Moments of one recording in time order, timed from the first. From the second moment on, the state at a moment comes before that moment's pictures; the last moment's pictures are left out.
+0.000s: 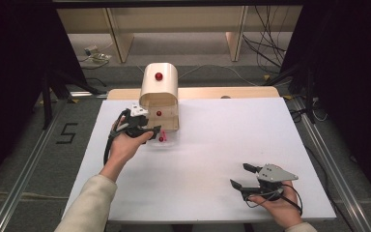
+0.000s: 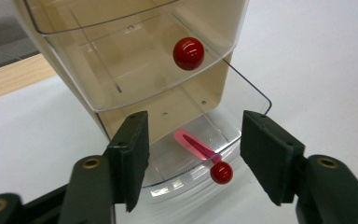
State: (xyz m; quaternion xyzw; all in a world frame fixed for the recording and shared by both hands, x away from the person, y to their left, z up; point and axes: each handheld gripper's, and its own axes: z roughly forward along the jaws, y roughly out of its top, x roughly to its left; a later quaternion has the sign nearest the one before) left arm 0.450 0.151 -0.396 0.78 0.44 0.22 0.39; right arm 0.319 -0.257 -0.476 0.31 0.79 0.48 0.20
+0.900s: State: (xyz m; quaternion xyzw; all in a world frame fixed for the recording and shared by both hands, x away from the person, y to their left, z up) left arm 0.410 0.172 -0.403 0.77 0.40 0.23 0.44; right arm 0.319 -0.257 -0.476 0.31 0.80 0.48 0.20
